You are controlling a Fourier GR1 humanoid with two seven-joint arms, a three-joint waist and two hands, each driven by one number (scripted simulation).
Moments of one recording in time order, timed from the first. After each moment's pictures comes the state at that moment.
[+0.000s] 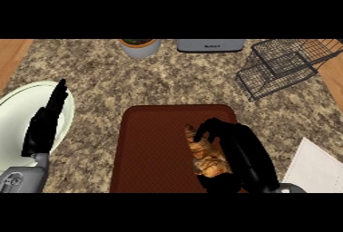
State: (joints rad) left arm -0.13 0.35 -0.03 -1.45 -0.07 0.18 0.06; right arm -0.27 -0.36 0.64 -1.92 0.57 -0.07 0.61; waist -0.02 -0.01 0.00
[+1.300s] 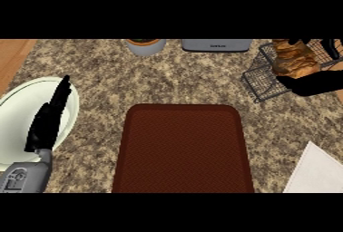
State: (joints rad) left arm -0.17 0.31 0.00 -1.44 -0.12 0.13 0.06; right arm -0.63 -0.59 0.05 -1.67 0.46 0.18 0.32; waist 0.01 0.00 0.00
